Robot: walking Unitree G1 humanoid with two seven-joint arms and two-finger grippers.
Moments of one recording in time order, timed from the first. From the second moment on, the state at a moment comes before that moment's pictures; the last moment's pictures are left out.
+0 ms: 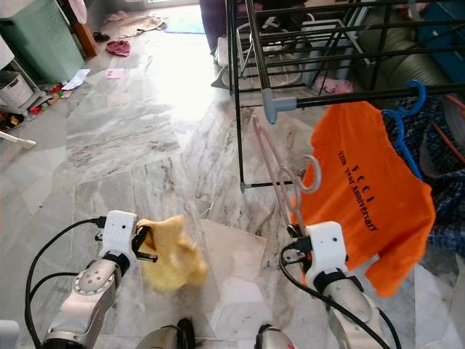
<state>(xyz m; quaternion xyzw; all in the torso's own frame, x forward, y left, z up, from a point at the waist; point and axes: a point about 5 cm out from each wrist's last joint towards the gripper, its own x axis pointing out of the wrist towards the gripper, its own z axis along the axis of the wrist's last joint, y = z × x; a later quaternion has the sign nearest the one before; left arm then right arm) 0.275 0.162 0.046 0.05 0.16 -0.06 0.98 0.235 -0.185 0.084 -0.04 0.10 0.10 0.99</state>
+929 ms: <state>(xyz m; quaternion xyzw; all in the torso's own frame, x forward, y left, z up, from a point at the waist) 0.285 0.154 0.049 0.05 0.16 -0.04 0.99 0.261 -0.155 0.082 -0.01 0.10 0.06 0.99</state>
